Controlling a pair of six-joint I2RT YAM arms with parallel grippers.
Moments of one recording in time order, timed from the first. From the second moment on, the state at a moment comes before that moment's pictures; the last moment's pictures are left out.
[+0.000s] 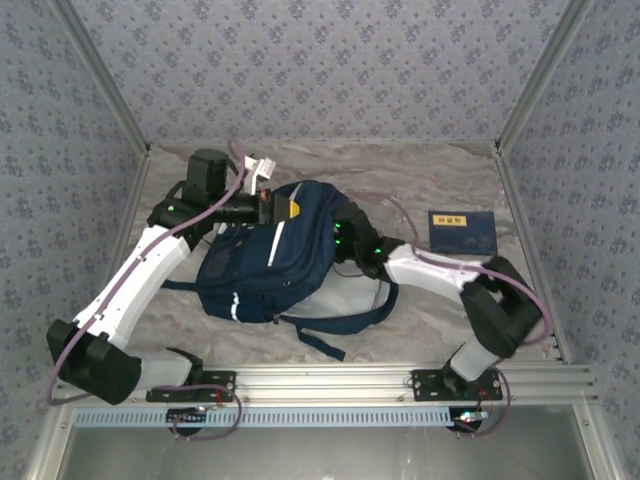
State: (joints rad) left arm -0.42 1.28 1.28 -0.55 0.81 -0.49; right arm 0.79 1.65 1.00 0.15 -0.21 1.07
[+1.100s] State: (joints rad) left arm -0.41 1.29 1.23 -0.66 0.30 -0.37; right arm 0.55 1.13 0.75 -0.39 0.23 0.79
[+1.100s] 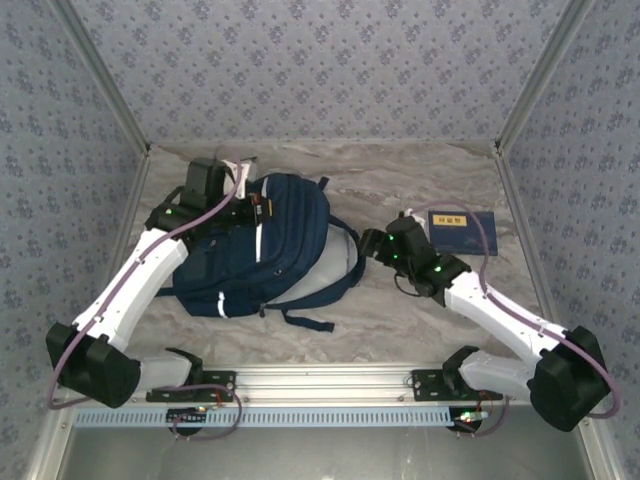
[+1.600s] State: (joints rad) left arm -0.43 1.29 1.13 -0.58 0.28 -0.38; right arm 0.08 1.81 1.32 -0.55 0.15 0.59
